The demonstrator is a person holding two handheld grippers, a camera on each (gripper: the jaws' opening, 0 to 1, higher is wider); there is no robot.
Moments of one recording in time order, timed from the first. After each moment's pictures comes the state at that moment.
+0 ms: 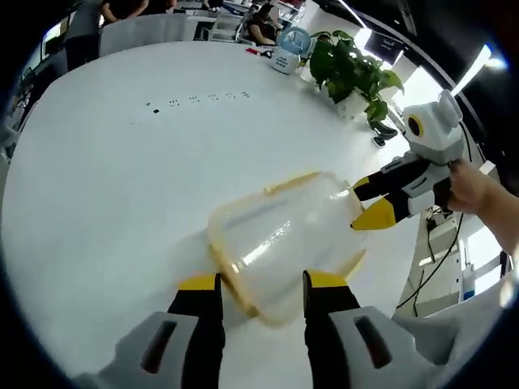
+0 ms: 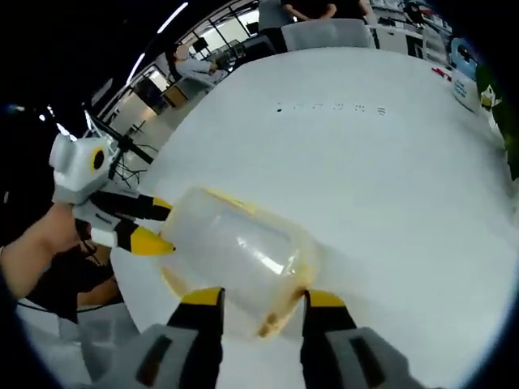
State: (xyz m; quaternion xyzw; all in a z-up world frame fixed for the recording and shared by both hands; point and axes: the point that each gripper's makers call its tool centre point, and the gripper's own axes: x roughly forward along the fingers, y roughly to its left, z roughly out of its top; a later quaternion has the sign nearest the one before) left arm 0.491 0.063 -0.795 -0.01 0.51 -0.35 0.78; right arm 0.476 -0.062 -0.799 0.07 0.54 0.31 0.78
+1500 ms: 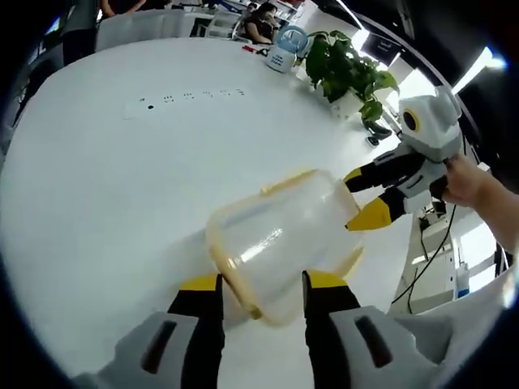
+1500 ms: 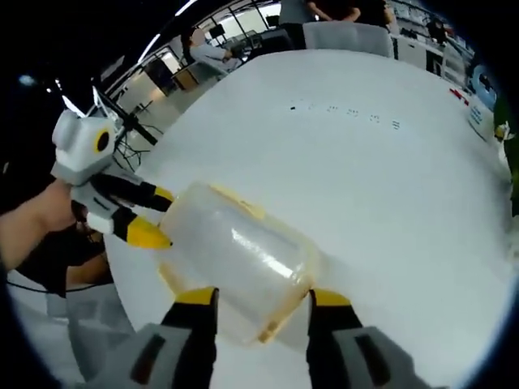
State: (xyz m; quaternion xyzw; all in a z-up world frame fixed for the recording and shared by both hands) left arm 0.488 0.060 -0.792 0.00 0.51 -0.37 0.77; right arm 0.476 -0.061 -0.796 -0.01 0.54 0.34 0.77
